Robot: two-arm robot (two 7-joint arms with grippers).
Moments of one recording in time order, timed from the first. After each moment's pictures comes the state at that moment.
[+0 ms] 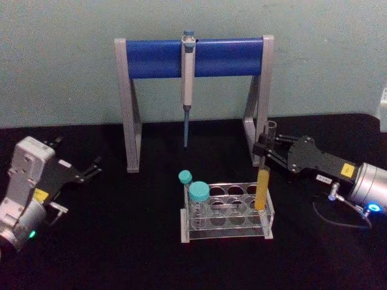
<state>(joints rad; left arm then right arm) -0.20 0.60 0.45 -1.41 -0.25 -0.12 0.03 0.31 0.65 -0.44 -1.46 0.75 -0.07 0.76</state>
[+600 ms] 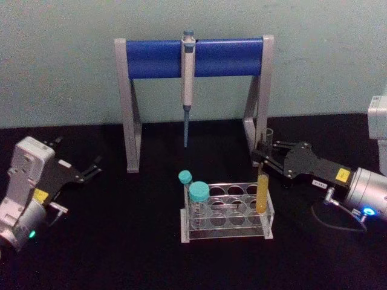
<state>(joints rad) -0.20 0.60 0.45 -1.41 -0.25 -0.12 0.03 0.32 0.63 -0.45 -1.42 0.69 -0.08 0.74</state>
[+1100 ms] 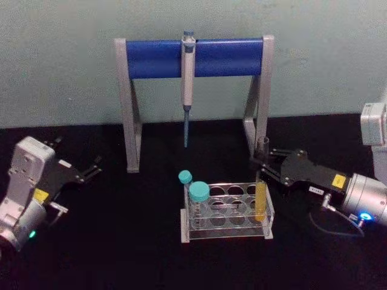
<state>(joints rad) -0.20 0.60 0.45 -1.41 -0.25 -0.12 0.03 0.32 0.62 -0.46 -1.39 0.67 -0.08 0.77</state>
